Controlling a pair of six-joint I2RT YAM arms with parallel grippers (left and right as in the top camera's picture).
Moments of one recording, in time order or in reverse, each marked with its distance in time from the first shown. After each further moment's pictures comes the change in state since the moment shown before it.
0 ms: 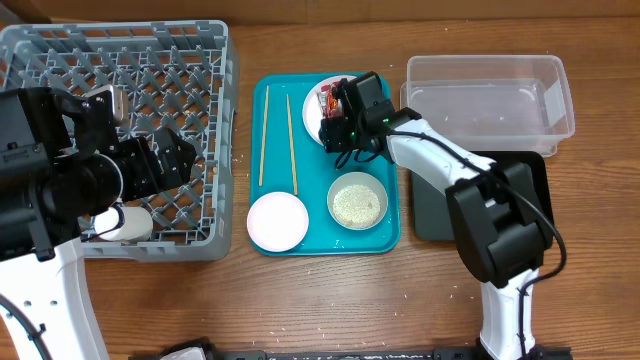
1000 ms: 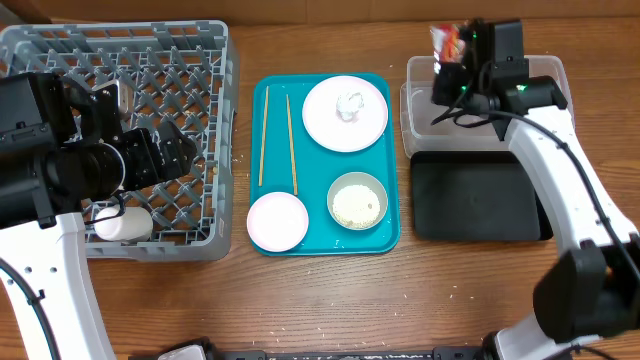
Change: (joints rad) left arm 0.000 0.069 0.000 -0.001 -0.009 0.018; right arm -0.346 -0.386 0.034 -0.369 0.100 0.026
